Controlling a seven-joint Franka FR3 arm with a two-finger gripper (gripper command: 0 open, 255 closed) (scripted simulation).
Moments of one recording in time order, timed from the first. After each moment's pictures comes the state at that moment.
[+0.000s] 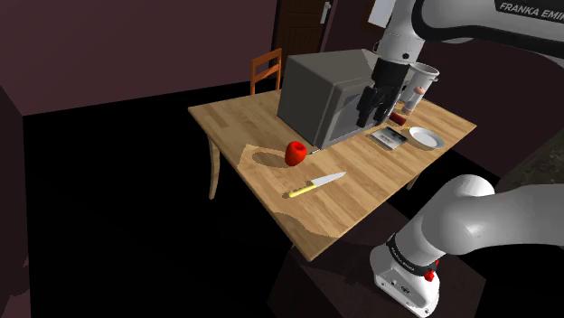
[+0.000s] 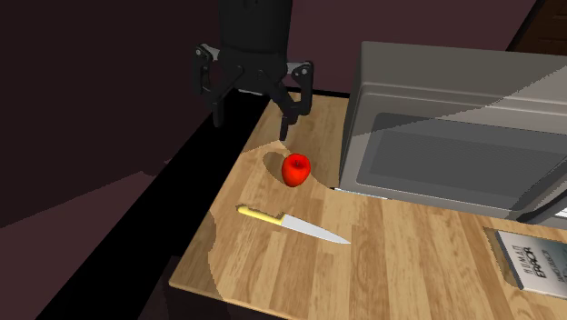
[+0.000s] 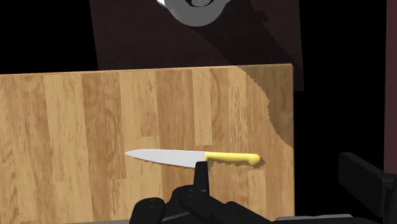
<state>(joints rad) 0.01 -0.74 -0.04 -2.38 0.07 1.51 -0.01</state>
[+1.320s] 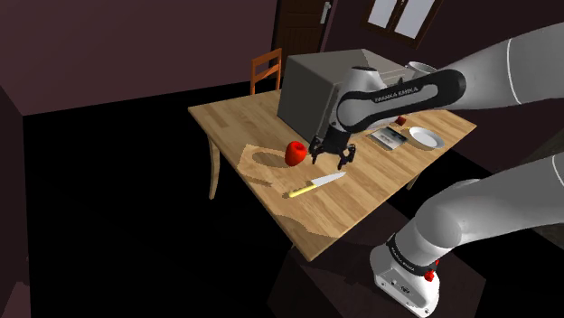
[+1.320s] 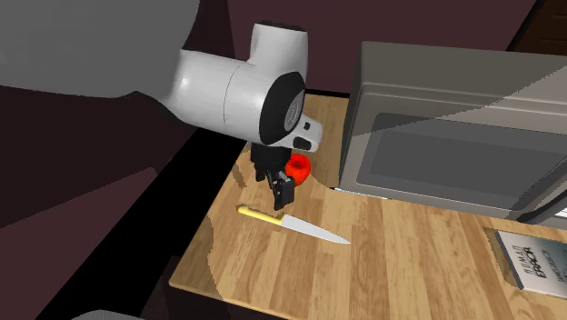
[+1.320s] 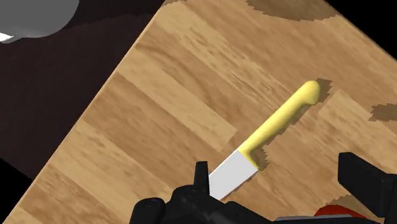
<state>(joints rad) -0.19 -0.40 0.18 -2.73 0.19 2.26 0.72</state>
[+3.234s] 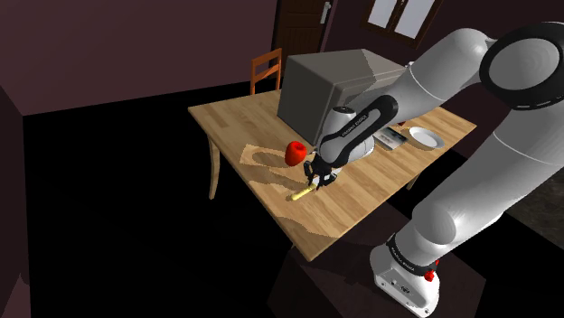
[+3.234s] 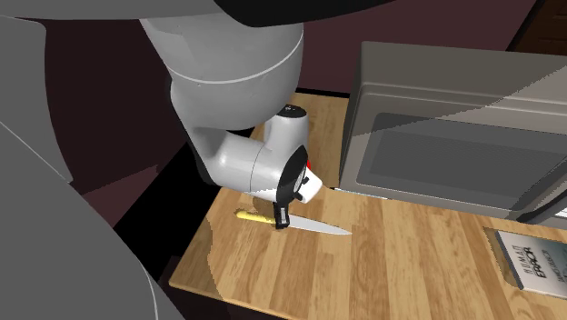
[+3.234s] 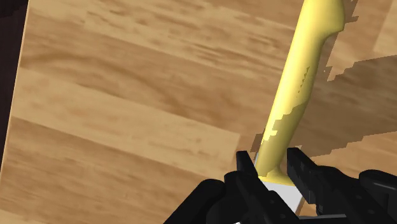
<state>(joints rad) -0.28 0.05 0.24 -2.75 0.10 2.76 1.12</state>
